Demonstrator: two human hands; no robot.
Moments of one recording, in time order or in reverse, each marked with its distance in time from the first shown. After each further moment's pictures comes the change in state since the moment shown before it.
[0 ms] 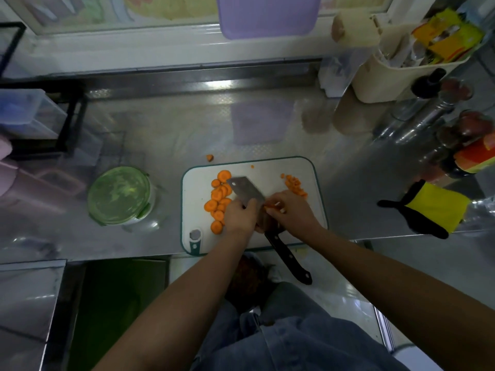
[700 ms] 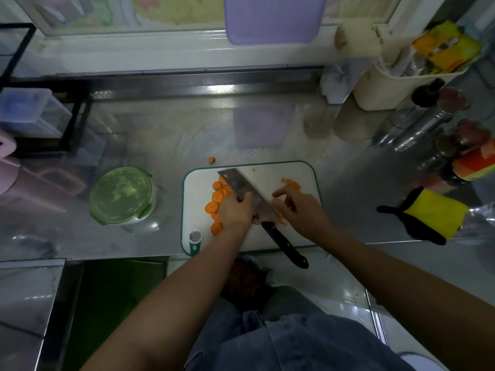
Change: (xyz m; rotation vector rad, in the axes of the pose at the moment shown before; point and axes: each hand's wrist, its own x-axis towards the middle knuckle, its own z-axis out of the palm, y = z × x) left_hand 0.013 0.010 -0.006 0.109 0.085 0.093; right_hand -0.007 -0.005 -0.024 -0.017 0.072 -0.026
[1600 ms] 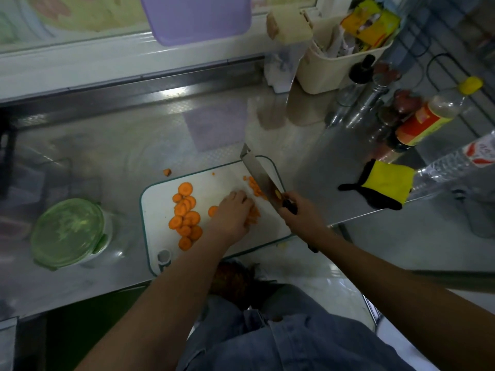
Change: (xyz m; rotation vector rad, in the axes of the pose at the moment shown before) left_hand 0.020 -0.006 0.042 1.088 -0.521 0.946; right_hand -0.048 0.029 -0.028 0.251 0.131 0.403
